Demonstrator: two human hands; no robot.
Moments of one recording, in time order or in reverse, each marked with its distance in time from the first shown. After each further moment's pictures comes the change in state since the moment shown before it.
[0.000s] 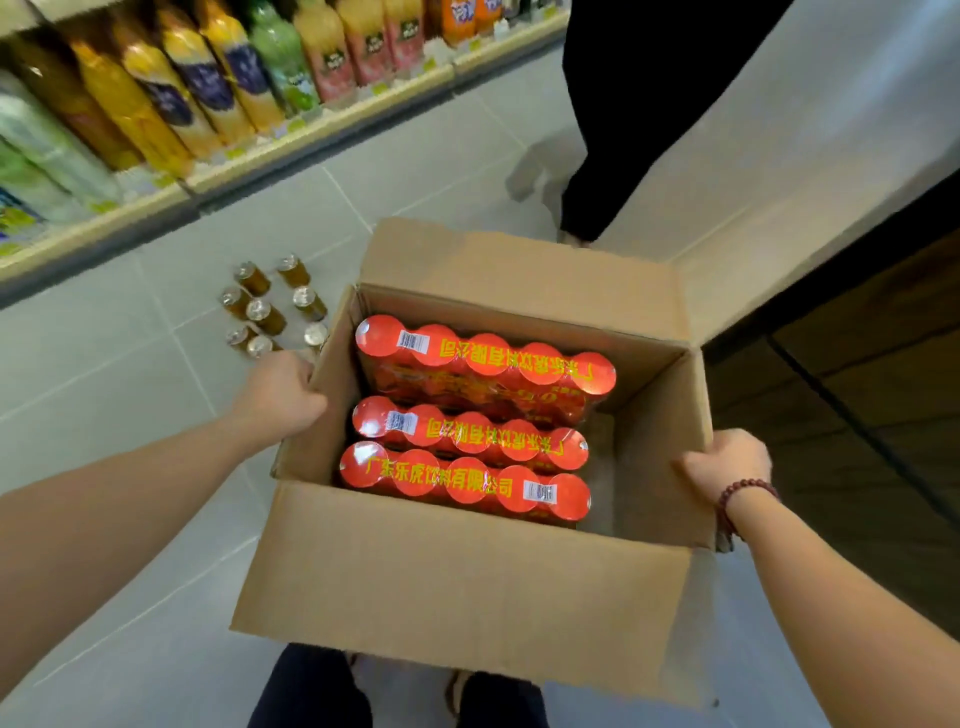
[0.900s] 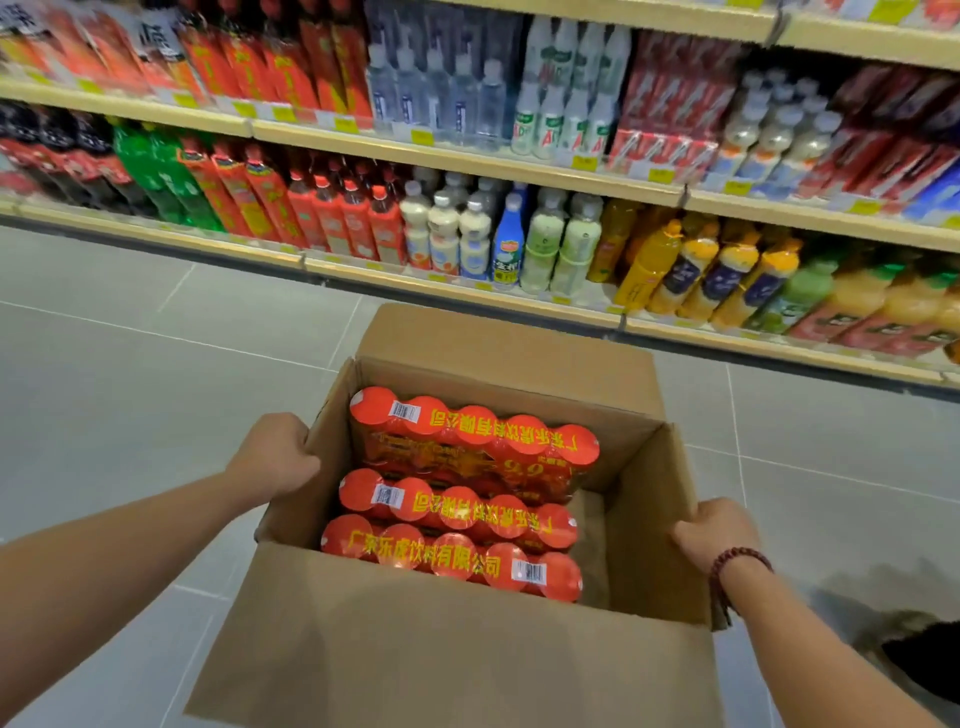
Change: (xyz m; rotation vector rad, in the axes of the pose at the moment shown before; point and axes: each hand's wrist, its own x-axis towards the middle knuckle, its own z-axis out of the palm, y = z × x) left_hand -0.053 -0.516 -0.270 -0.283 0.284 -0.704; right_hand -0.236 -0.579 0.276 -0.419 -0.241 -0.699
